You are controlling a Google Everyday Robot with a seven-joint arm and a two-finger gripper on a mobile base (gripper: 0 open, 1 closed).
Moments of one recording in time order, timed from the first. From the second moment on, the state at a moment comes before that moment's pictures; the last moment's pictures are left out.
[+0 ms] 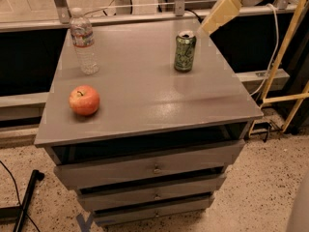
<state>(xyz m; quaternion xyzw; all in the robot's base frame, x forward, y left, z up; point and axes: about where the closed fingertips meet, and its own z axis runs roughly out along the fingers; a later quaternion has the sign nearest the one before) 0.685 -0.160 1.021 -0.52 0.75 0.07 0.40</state>
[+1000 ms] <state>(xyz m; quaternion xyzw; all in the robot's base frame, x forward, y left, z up) 0.743 -0.115 0.944 -0.51 0.77 0.13 0.36</state>
